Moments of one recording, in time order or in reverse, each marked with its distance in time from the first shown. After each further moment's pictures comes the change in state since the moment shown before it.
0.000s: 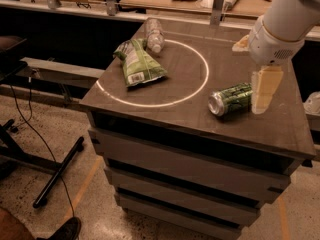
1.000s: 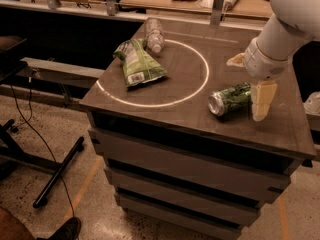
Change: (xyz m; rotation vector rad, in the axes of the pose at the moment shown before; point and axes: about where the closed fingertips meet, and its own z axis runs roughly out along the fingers) arm 0.024 -0.014 0.062 -0.025 -0.019 -0.138
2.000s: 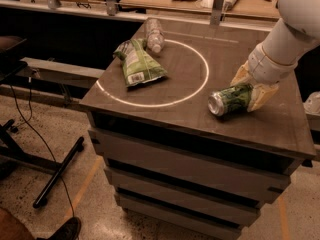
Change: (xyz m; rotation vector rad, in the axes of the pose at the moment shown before) arm 0.010 0.008 0.010 -0.007 -0.038 -0.215
